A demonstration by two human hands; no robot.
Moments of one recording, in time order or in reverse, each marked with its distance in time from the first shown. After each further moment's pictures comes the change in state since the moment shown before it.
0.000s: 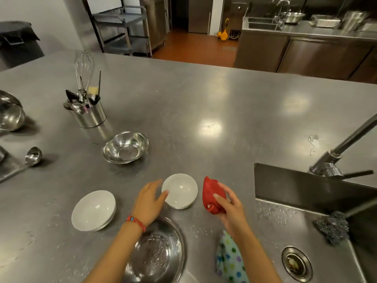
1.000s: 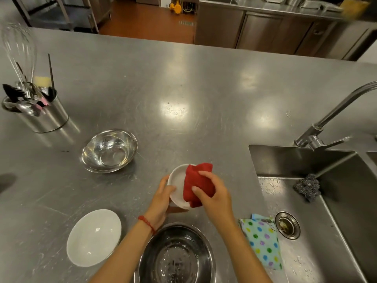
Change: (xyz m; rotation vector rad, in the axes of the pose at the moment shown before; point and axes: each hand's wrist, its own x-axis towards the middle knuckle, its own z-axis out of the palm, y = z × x) left_hand 0.049 -0.029 0.007 -0.939 -0.483 -0.266; right_hand -0.008 0.033 0.105 -0.812 0.226 -0.390
